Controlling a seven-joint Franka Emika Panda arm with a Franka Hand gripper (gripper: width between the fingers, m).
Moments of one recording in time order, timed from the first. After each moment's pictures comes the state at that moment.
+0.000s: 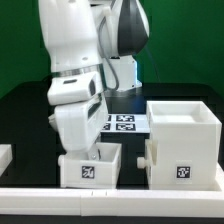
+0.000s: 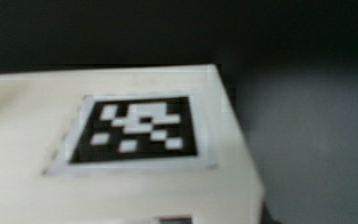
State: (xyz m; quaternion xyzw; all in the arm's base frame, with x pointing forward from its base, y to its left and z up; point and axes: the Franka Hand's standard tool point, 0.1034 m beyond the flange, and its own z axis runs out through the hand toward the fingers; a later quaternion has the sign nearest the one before) arm 0.538 -0.046 0.024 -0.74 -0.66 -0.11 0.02
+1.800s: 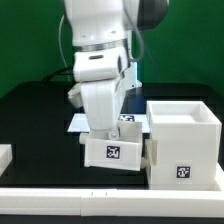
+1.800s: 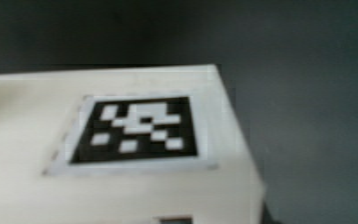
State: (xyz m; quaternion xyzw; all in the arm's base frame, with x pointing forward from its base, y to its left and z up) arm 0.534 -0.008 0.059 -0.77 -0.64 -0.05 0.04
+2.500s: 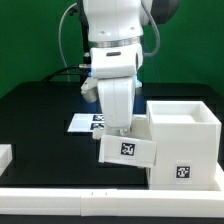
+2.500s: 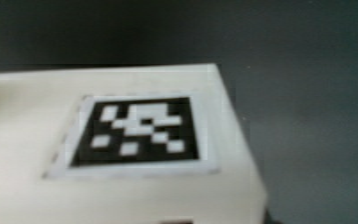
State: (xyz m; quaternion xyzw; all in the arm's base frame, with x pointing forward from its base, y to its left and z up) arm 0.530 0.006 0.063 -0.74 -0.67 -0.04 0.04
